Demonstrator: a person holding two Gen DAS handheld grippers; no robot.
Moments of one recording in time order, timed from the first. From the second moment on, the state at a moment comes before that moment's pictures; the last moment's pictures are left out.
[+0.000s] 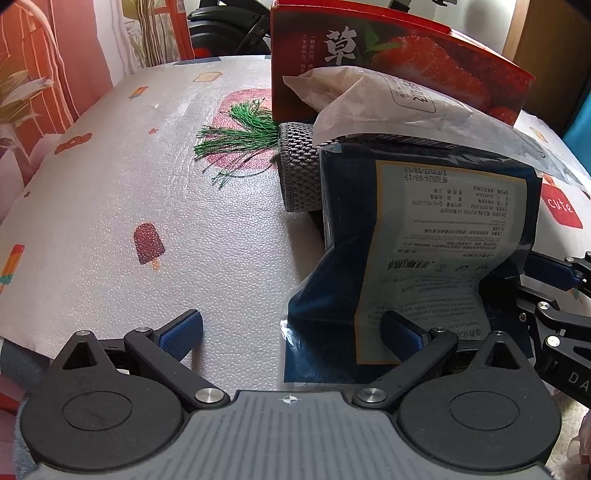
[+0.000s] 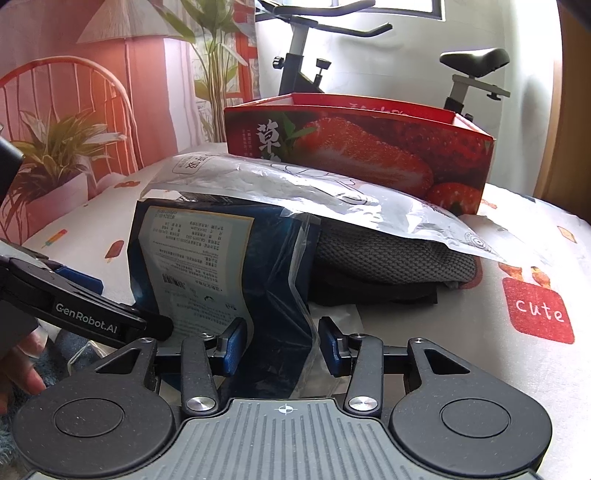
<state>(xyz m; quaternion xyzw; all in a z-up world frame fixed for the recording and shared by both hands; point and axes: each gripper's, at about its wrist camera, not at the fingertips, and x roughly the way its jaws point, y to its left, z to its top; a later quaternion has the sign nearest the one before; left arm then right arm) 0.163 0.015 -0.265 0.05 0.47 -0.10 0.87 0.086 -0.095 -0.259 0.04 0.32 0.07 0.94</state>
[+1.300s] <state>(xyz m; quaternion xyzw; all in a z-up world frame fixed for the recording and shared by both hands) 0.160 0.040 -0.244 -0.08 0.40 -0.23 0.89 0.075 -0.069 -0.246 -0.04 0.29 0.11 0.95</state>
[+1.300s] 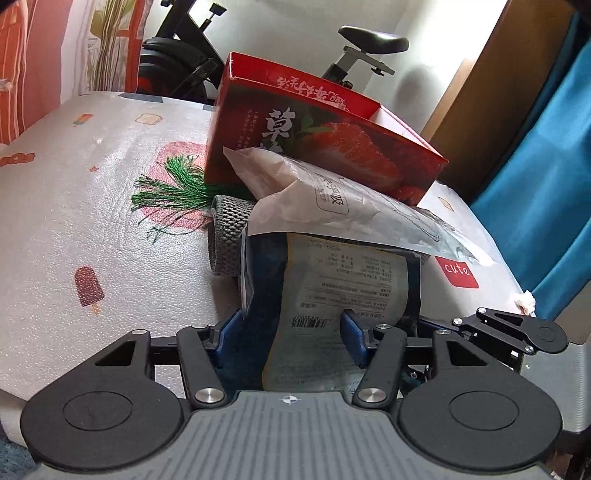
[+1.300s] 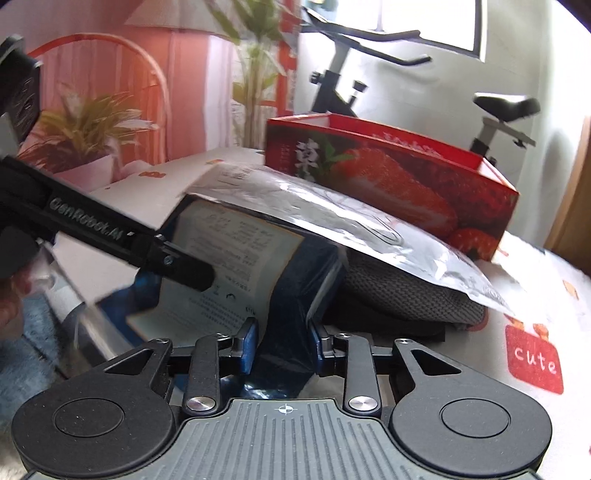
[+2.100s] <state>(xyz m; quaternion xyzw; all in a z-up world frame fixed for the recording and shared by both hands) 0.113 0.047 -0.210 -0.05 0.33 -0.23 0.91 0.028 -0.048 -0.218 -0.15 0.19 0.12 0.96</state>
